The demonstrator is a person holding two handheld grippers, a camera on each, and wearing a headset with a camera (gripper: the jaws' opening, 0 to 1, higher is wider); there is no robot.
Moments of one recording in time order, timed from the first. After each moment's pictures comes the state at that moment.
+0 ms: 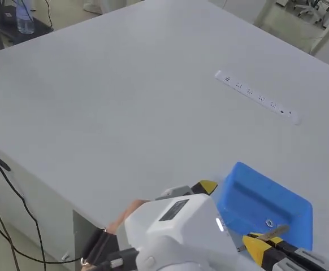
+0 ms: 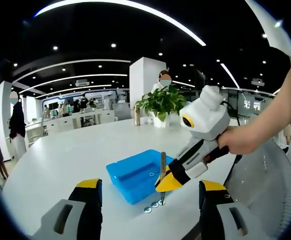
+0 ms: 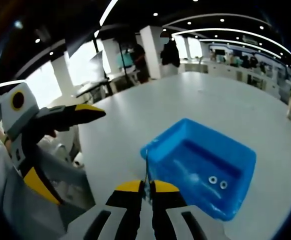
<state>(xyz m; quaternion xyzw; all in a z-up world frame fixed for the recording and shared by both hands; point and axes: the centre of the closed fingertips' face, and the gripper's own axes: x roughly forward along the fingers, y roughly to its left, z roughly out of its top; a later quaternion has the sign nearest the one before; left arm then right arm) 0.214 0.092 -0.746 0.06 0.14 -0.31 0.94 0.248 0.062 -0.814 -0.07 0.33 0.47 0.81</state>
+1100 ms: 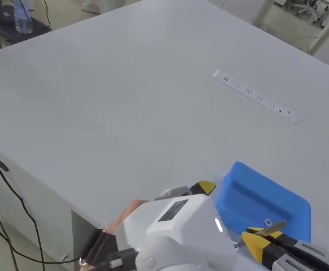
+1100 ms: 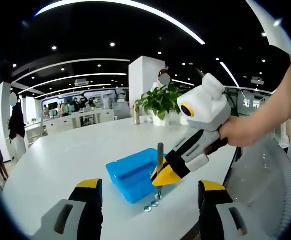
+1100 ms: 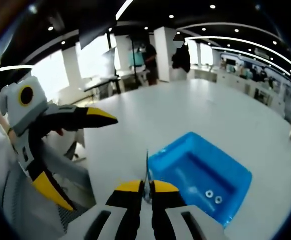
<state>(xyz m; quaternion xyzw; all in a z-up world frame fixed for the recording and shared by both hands) 0.214 0.091 -0.748 0.07 0.14 -0.31 0.94 0.251 0.065 -0.793 -0.12 0.30 0.50 0.80</state>
